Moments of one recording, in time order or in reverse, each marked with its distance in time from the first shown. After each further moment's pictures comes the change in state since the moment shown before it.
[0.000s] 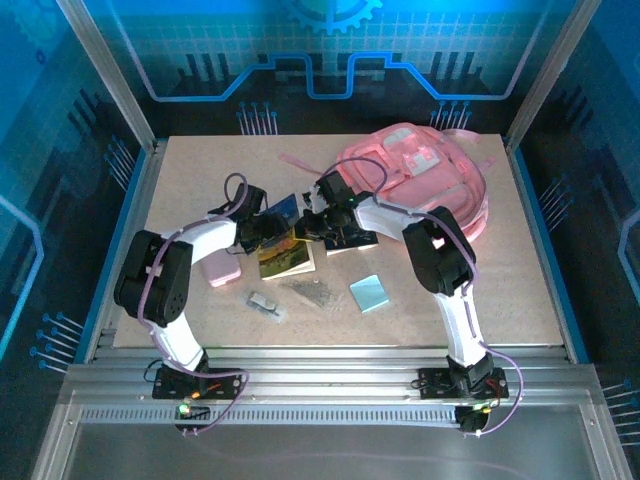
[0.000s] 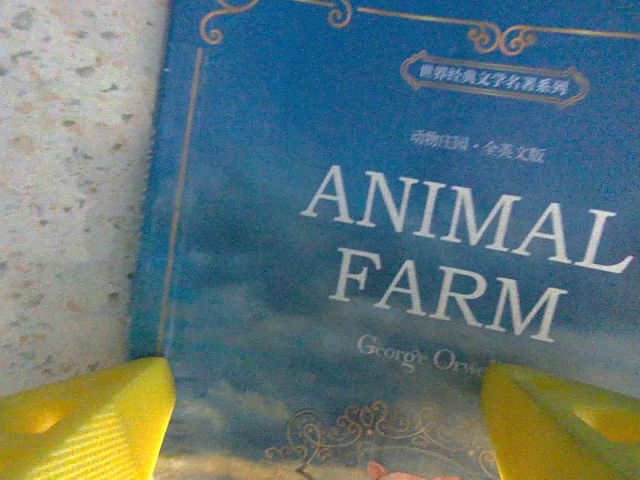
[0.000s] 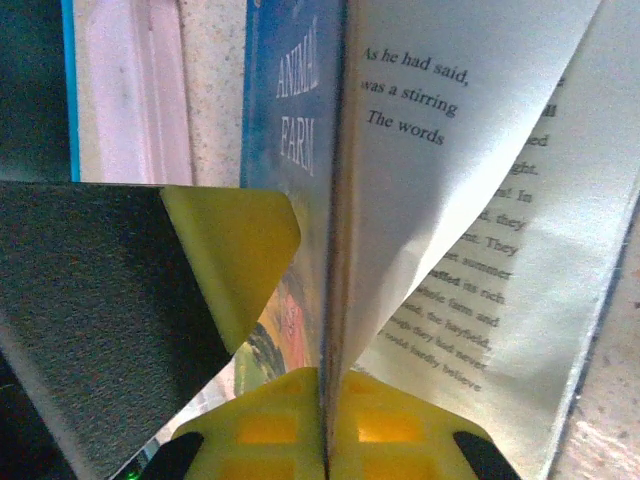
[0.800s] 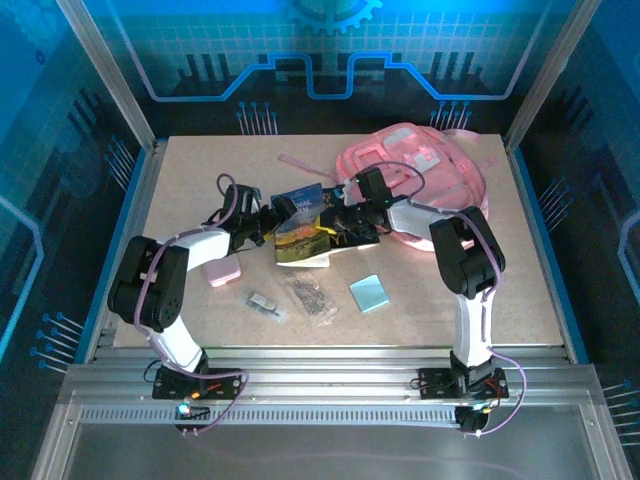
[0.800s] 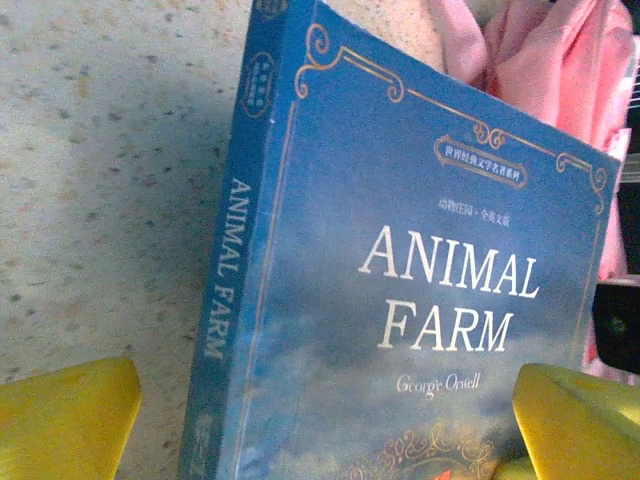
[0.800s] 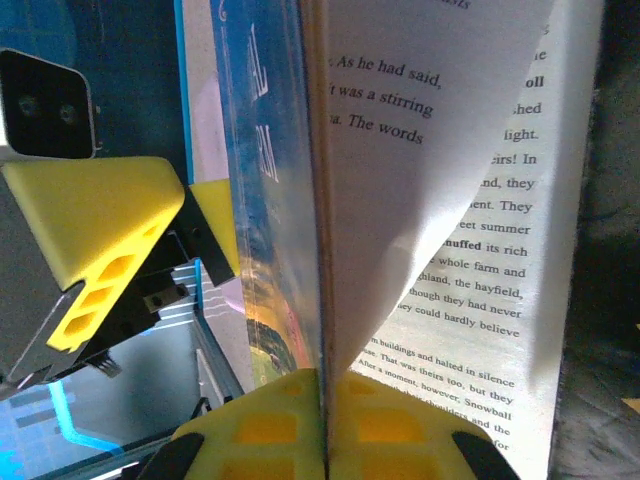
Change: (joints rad) left arm 0.032 -0.025 -0.137 0.465 0.255 -0.161; right arm -0.171 -0.138 -0.260 0.251 -0.207 0.167
